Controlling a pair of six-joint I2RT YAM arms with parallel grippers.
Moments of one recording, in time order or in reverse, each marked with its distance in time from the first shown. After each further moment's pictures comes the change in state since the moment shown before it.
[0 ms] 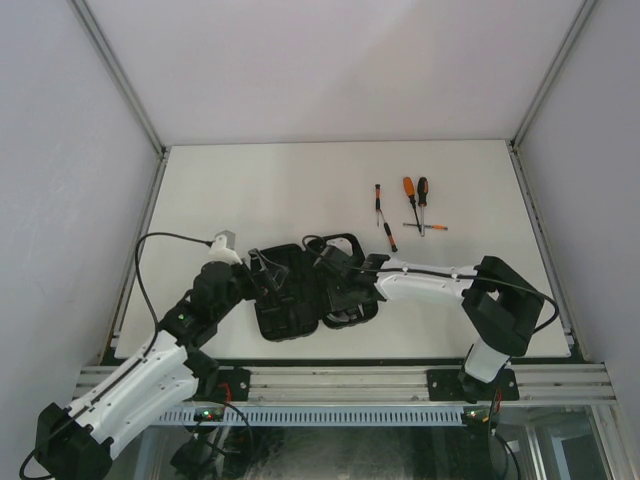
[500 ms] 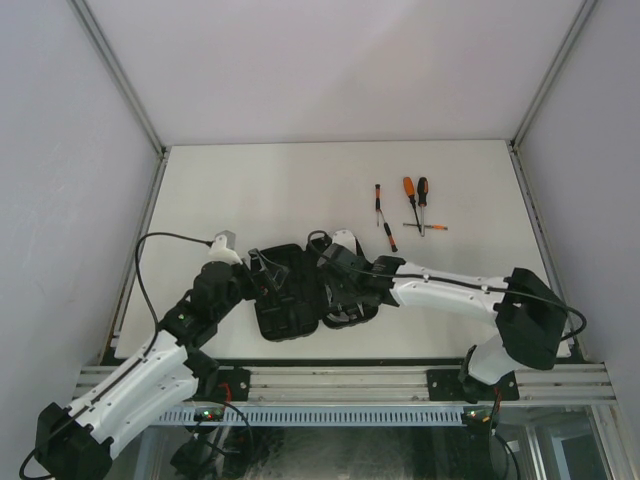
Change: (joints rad) left arm 0.000 -0.006 0.000 -0.002 -0.001 0.000; right arm 0.043 -0.119 -0.003 -0.011 0.101 -0.015
